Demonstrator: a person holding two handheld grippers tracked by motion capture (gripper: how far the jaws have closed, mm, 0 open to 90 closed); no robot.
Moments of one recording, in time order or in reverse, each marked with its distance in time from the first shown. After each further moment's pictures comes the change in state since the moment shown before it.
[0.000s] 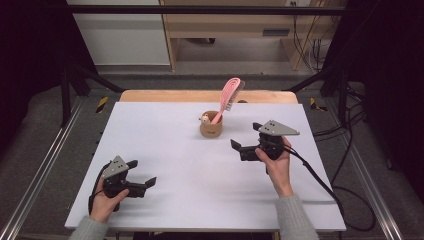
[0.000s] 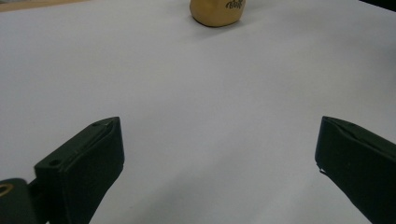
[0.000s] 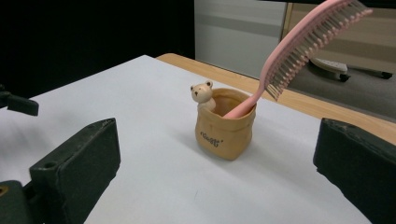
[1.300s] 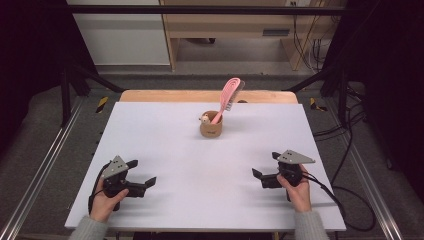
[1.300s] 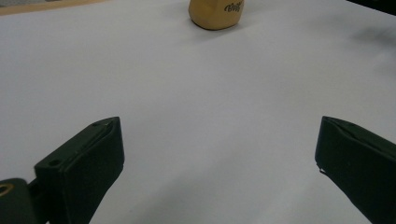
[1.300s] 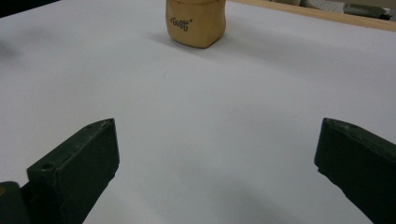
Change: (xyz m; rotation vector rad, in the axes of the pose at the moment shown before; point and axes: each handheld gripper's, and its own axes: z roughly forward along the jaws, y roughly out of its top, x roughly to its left) left arm 0.001 0.000 0.000 -0.013 -0.005 0.002; right arm -0.030 -0.097 -0.040 0.163 -0.033 0.038
